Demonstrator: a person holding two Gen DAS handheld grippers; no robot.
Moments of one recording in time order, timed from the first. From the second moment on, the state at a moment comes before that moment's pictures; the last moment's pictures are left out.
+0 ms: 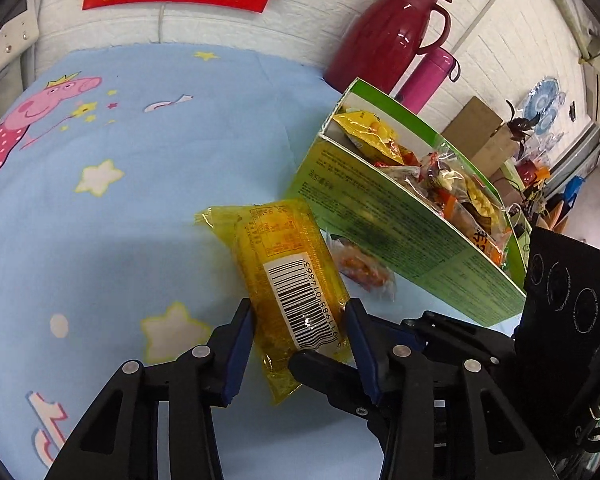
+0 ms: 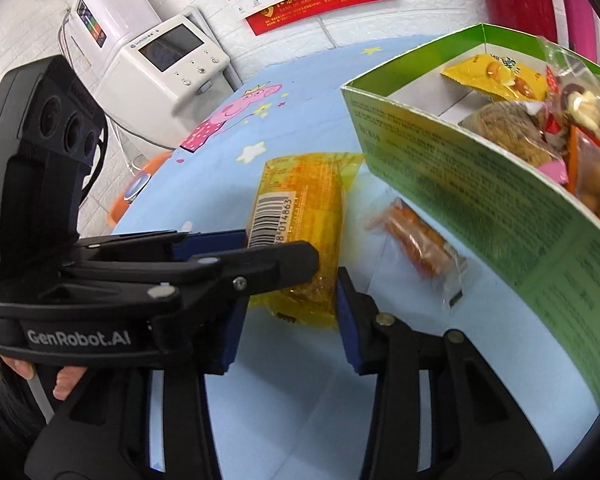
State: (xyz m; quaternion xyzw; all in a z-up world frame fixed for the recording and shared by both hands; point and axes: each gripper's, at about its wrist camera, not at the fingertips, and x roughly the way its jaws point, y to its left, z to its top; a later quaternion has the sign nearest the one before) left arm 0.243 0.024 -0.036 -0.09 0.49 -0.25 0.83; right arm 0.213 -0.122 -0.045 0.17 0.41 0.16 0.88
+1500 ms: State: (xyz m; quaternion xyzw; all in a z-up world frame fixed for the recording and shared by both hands) left arm 0.271 -0.127 0.052 -0.03 0.36 -0.26 0.89; right arm 0.172 -0.290 0.019 0.18 0.26 0.01 0.95
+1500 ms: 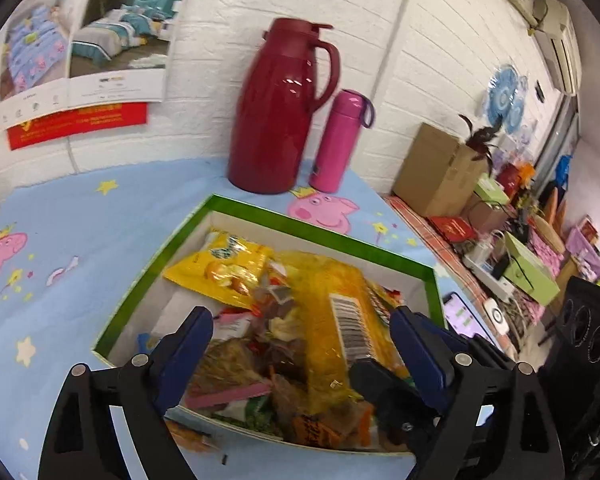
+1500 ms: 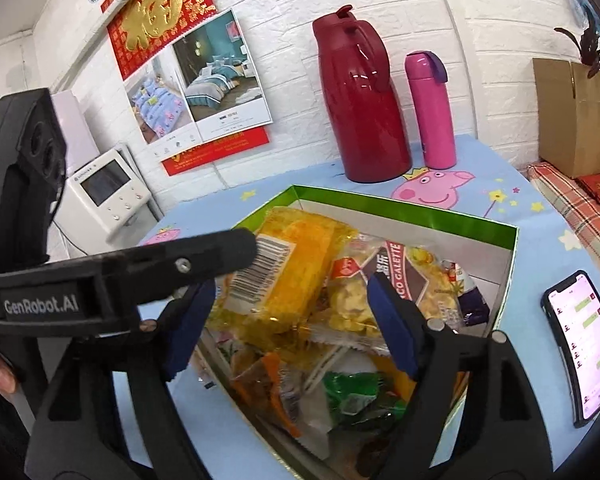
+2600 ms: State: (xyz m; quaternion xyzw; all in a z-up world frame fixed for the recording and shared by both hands) left arm 0.203 0.006 0.031 -0.03 0.39 -0.14 0.91; right arm 0.106 -0.209 0.019 0.19 0.27 0.04 0.94
